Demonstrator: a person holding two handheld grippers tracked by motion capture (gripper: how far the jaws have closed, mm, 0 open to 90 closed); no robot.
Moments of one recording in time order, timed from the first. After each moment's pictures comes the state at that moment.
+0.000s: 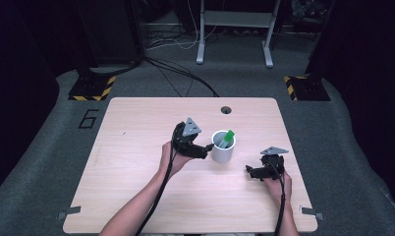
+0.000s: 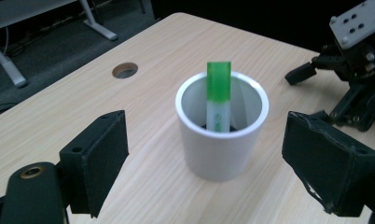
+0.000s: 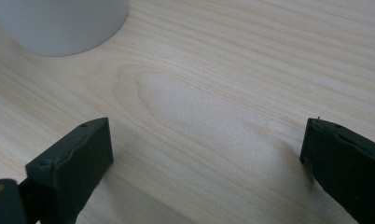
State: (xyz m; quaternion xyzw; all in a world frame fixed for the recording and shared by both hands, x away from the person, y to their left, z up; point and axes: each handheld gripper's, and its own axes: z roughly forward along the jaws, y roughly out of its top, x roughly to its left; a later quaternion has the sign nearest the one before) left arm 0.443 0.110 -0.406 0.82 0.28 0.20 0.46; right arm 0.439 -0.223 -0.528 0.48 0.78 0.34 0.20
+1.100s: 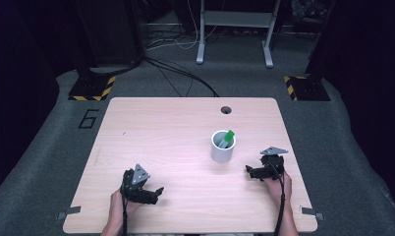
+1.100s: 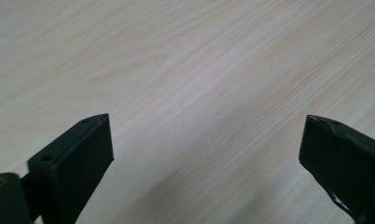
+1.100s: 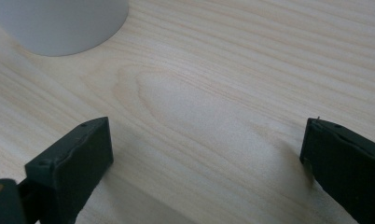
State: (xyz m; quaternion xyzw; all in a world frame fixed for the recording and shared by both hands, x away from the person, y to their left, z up) left arm 0.345 0.253 -0.510 0.83 0.39 0.20 0.34; right arm 0.439 -0.223 -0.529 0.48 0.79 0.34 0.20
